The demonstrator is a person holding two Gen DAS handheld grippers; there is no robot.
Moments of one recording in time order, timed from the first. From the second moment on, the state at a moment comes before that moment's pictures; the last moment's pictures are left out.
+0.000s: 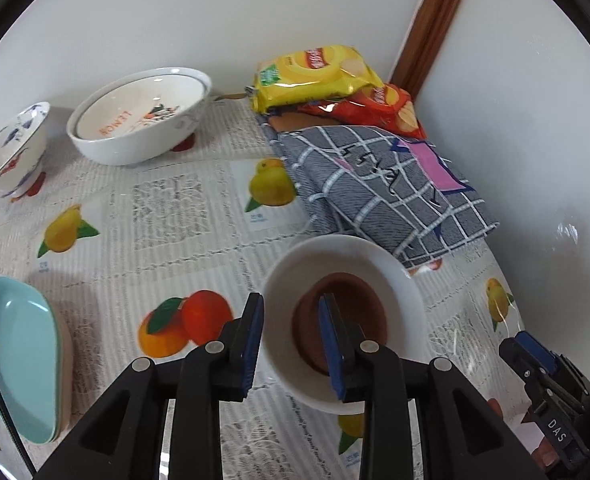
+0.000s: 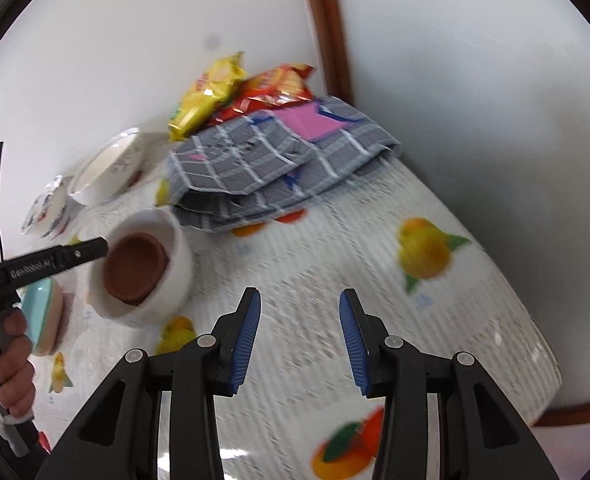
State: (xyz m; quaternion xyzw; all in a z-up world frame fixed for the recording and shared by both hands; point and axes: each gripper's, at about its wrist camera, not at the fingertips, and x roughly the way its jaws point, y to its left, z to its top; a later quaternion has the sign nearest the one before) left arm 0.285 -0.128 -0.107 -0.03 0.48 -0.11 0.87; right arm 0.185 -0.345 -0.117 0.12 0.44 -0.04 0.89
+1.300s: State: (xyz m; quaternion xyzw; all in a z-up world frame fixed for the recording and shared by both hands) left arm 0.316 -0.121 -0.159 -0.02 0.53 -0.10 0.84; right arm 0.280 -0.273 -0.170 0.09 0.52 -0.01 0.85
